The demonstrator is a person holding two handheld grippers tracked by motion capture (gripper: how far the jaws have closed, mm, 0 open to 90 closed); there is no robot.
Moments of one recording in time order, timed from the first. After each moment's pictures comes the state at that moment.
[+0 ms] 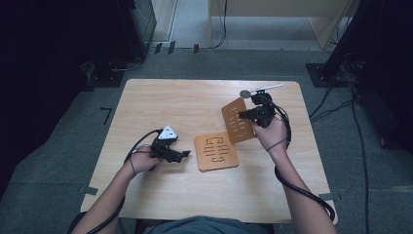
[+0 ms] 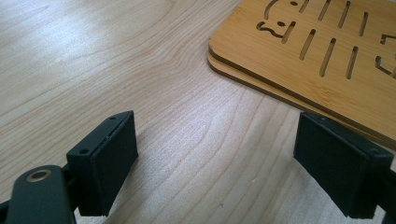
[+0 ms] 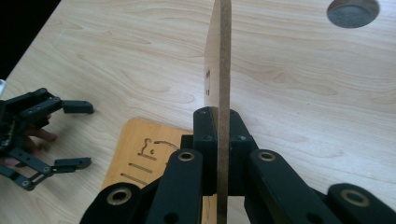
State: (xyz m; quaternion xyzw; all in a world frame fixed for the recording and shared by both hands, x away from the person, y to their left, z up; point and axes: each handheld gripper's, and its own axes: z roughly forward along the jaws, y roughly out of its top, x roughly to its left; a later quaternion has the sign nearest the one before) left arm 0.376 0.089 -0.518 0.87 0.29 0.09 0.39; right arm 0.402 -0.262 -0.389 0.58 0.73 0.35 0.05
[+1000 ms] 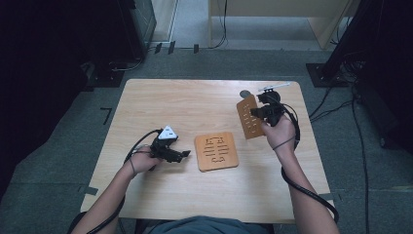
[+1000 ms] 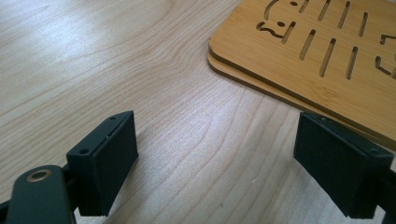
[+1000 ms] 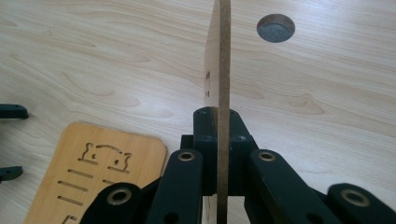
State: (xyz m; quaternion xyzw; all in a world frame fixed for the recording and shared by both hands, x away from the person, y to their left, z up) left arm 0.376 0.089 -0.518 0.87 0.29 0.09 0.39; right arm 0.401 -0.282 -0.385 0.59 0.73 0.31 0.13
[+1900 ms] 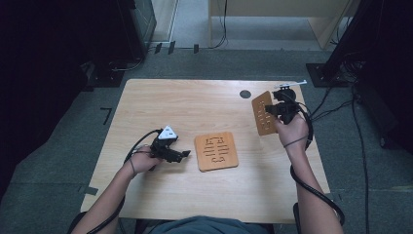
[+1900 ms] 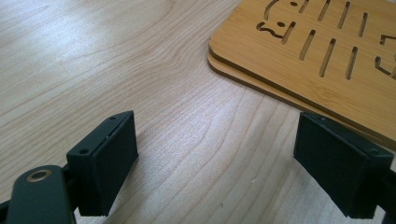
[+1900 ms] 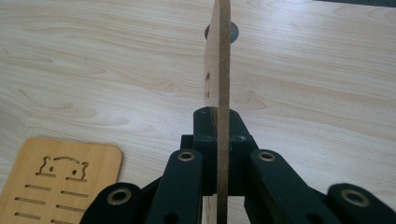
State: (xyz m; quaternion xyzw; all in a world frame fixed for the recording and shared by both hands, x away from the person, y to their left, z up) left arm 0.376 0.089 -0.518 0.87 0.29 0.09 0.39; right arm 0.401 -0.321 -0.380 0.62 0.70 0.30 0.16
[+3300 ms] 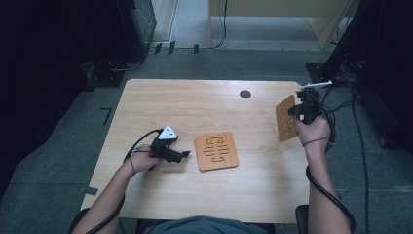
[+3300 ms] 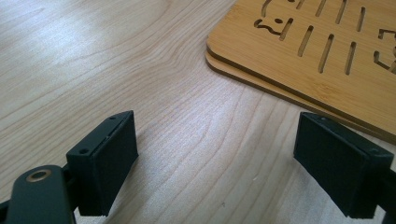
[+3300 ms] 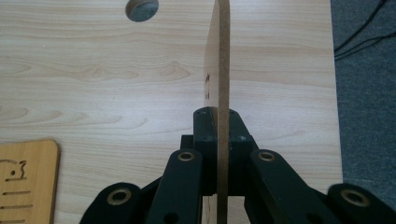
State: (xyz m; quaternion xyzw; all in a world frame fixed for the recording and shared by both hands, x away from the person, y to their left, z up) left arm 0.377 0.090 -0.518 0.87 0.28 0.09 0.39; right arm 0.397 -0.383 -0.380 0.70 0.66 0.24 0.15
